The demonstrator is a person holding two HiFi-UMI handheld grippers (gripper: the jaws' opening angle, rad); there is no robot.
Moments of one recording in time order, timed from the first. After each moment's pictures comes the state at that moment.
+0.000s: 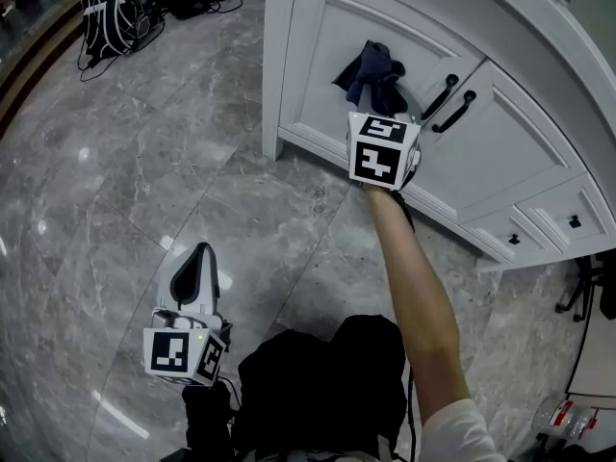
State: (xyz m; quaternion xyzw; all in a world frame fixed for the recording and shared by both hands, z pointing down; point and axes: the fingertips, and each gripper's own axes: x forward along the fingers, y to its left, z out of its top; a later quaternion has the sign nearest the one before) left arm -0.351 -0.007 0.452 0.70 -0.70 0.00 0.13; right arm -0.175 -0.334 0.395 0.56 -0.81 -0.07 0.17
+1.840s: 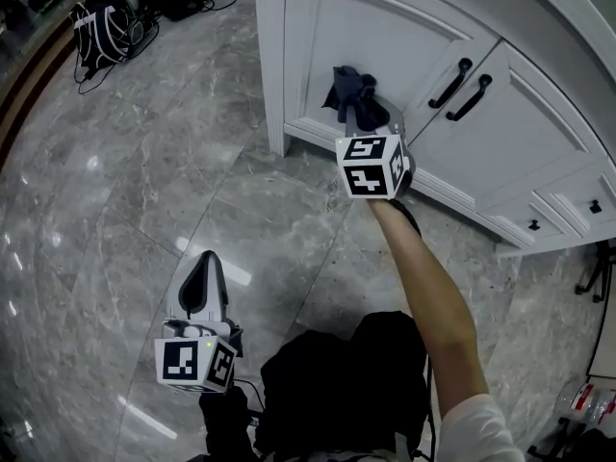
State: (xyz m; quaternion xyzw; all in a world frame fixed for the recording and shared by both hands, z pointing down) left arm -0.366 -0.012 0.468 0.69 -0.71 0.01 0.15; right arm -0.197 -0.330 0.485 0.50 -0.83 -0.10 0.25
